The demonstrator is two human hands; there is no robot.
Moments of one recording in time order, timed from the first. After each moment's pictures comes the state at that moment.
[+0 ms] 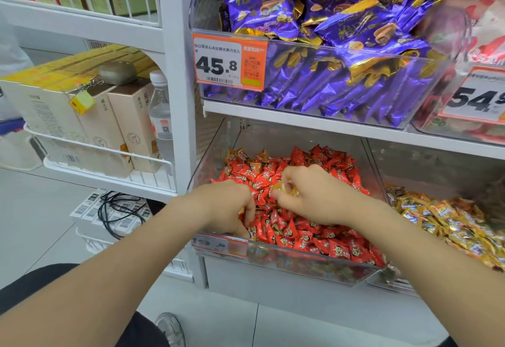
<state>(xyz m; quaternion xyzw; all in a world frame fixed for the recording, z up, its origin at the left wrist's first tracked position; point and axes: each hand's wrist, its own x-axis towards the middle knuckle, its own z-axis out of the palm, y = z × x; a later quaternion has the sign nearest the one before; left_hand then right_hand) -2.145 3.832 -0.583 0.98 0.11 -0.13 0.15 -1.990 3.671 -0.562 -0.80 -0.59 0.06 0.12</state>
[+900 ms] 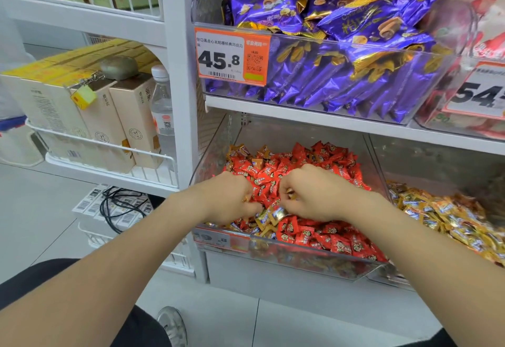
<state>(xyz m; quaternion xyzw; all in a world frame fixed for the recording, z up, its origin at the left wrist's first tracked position) -2.148 3.828 -0.580 0.97 0.17 -0.07 0.18 -1.985 3.678 -0.567 -0.78 -0.62 0.05 0.00</state>
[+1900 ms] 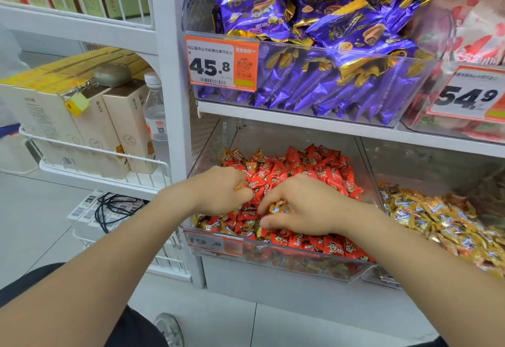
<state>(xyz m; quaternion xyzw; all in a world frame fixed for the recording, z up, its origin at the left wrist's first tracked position) -2.140 3.836 -0.568 0.96 0.19 -0.05 0.20 -2.002 3.665 -0.561 -0.75 -0.65 0.11 0.07</state>
